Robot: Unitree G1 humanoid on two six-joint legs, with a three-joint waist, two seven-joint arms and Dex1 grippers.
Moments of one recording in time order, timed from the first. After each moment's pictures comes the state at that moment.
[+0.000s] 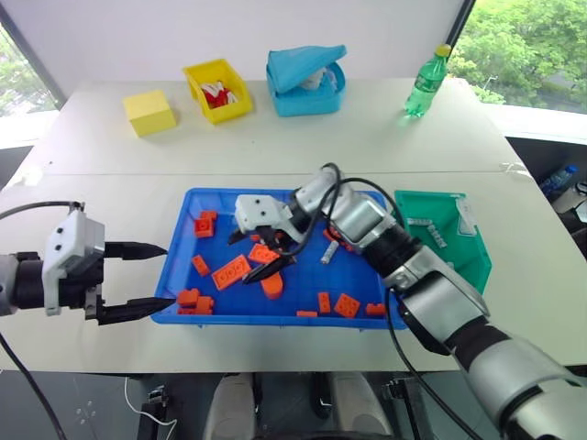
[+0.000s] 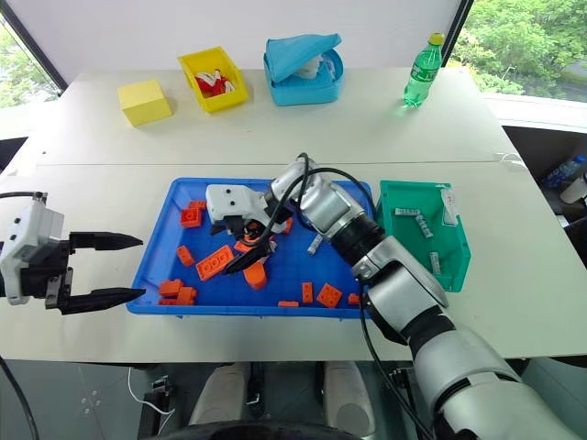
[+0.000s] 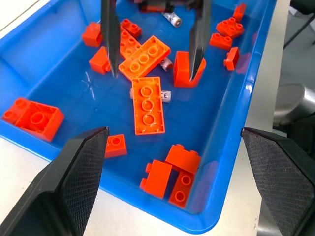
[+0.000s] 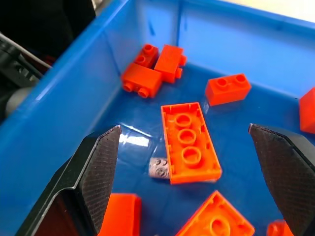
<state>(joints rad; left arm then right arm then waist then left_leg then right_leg) 0.15 1.08 0.52 -0.38 -0.64 0.54 -1.32 -1.09 -0.15 0.58 0.57 0.02 0.22 1.38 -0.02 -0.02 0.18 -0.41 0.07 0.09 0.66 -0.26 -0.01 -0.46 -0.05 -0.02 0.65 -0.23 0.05</state>
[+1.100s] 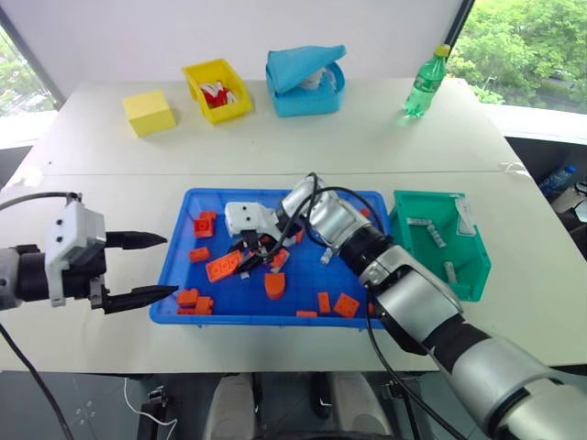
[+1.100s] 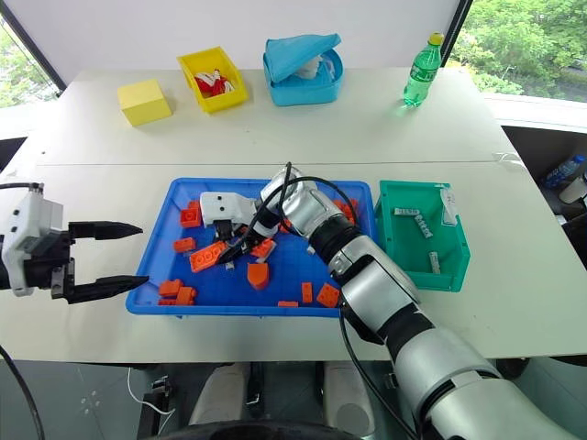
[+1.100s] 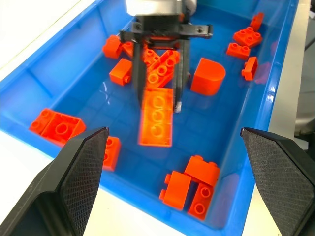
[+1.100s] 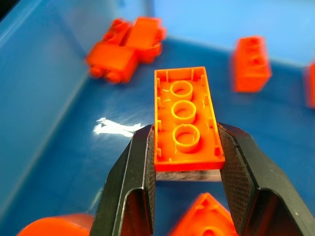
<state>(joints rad) 0.08 1.07 0.49 -0.37 -0.64 0.53 -1.27 -1.15 -0.01 0.49 0.83 -0.10 0.14 1.29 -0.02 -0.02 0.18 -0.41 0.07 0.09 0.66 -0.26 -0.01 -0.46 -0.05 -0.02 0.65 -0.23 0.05</state>
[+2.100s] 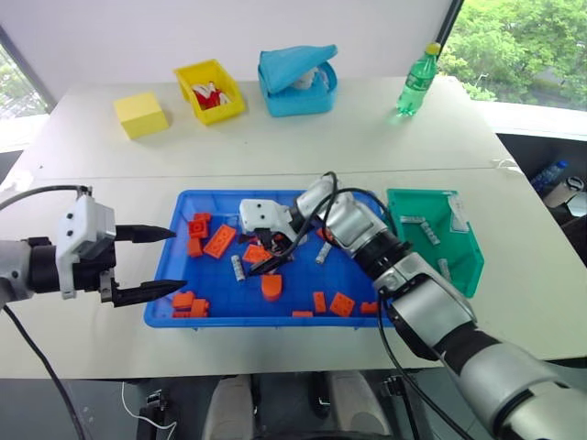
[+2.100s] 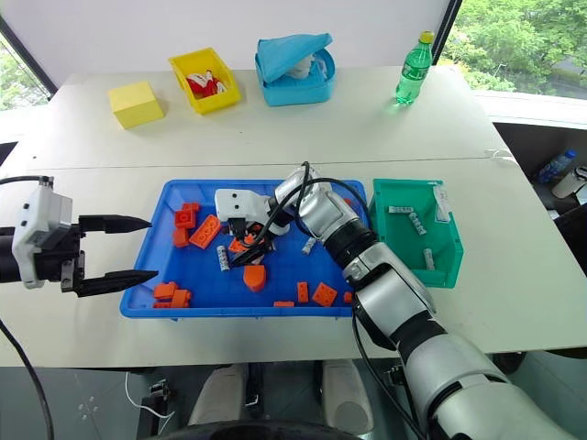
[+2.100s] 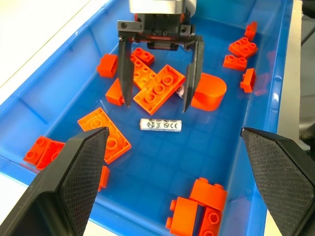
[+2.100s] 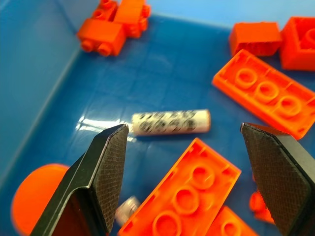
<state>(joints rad) 0.02 1.06 0.44 -0.36 -0.64 0.52 -1.26 -1.04 -0.10 0.49 0.64 -0.12 0.20 1.33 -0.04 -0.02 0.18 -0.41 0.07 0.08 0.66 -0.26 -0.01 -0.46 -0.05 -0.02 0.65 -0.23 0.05</state>
